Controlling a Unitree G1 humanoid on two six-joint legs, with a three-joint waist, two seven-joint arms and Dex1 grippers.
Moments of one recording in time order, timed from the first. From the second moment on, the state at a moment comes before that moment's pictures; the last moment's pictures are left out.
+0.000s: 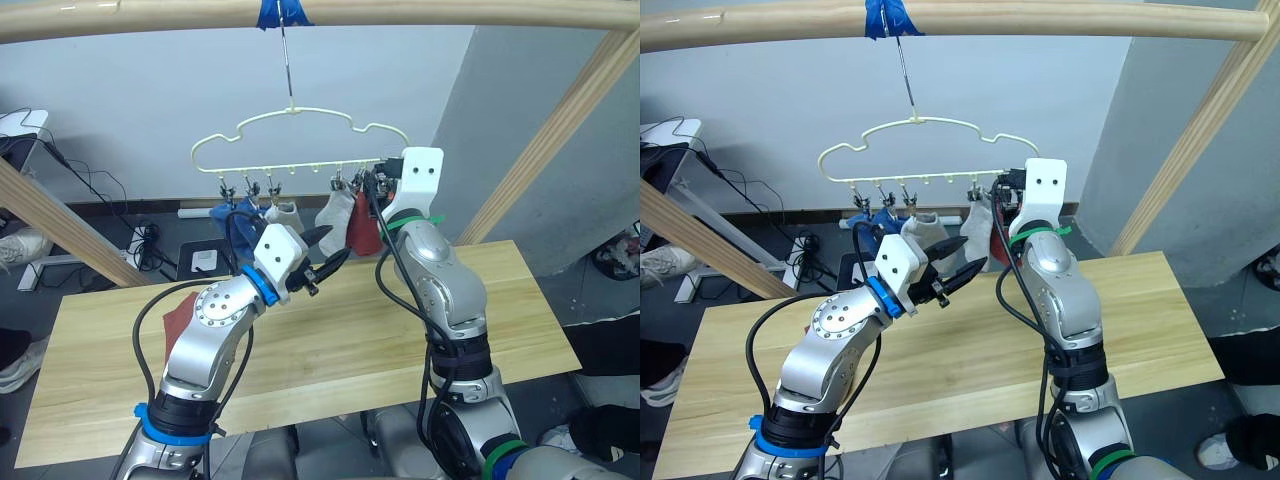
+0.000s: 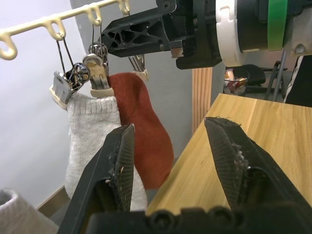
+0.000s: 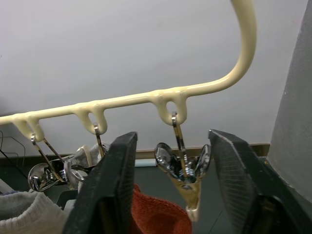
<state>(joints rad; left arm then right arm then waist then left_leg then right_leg) -0.29 0.35 -0.11 -0.30 -0.26 0.32 -0.60 -0.65 0.13 0.05 -0.15 0.14 0.65 -0.17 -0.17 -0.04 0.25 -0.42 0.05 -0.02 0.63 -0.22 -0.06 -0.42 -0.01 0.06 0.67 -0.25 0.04</state>
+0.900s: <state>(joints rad) -0.27 0.35 -0.11 -0.30 -0.25 0.32 -0.60 -0.67 0.13 0.05 -0.11 0.14 0.62 -0.15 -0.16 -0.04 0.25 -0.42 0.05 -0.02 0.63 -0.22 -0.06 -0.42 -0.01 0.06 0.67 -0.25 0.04</state>
